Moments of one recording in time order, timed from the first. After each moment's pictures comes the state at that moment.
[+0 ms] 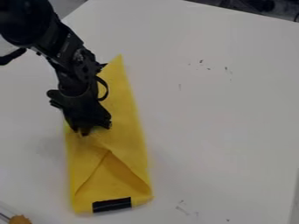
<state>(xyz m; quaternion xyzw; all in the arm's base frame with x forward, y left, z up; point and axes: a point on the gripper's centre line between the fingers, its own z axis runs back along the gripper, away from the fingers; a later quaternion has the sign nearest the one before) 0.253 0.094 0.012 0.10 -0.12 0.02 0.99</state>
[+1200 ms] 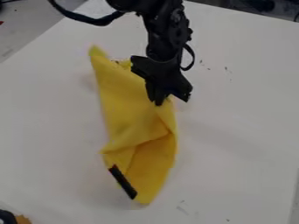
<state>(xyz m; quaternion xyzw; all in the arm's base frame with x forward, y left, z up) 0.341 -0.010 0.042 0.07 -0.15 -0.08 0.98</state>
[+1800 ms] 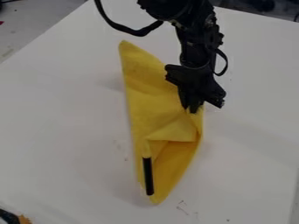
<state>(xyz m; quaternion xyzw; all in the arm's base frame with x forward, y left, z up) 0.363 -0.060 0.028 0.01 -0.15 -0.12 0.98</state>
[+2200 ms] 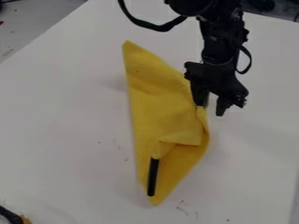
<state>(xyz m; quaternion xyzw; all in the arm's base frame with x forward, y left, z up) 0.367 -0.091 0.039 0.00 -0.14 -0.13 0.98</state>
